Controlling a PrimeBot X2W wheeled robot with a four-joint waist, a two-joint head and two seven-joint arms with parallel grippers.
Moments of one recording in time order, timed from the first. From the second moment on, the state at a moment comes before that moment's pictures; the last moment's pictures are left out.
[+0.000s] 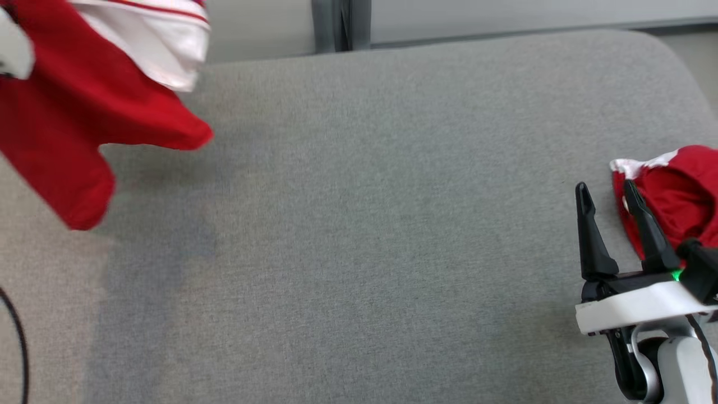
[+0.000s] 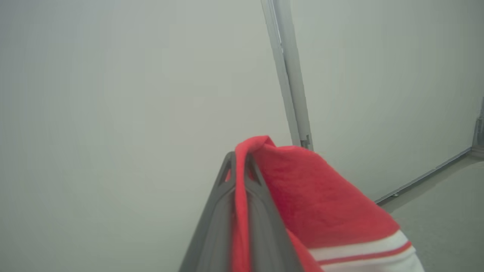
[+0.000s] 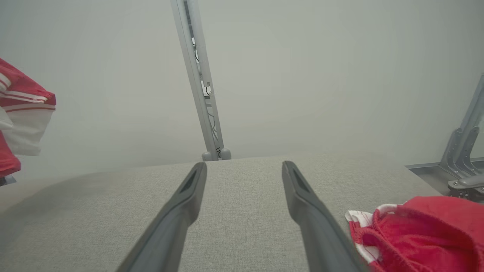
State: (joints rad) left arm -1.13 0.62 -0.54 0.60 -0.58 -0.12 -0.05; right arm -0.19 -0.05 -0.01 0.07 0.24 0.13 -0.15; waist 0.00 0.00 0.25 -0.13
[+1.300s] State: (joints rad) left arm -1.16 0.63 -1.28 0.40 -0.66 -0.13 -0.16; right arm -0.30 -0.05 0.24 0.21 0.36 0.13 -0.20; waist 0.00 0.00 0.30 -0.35
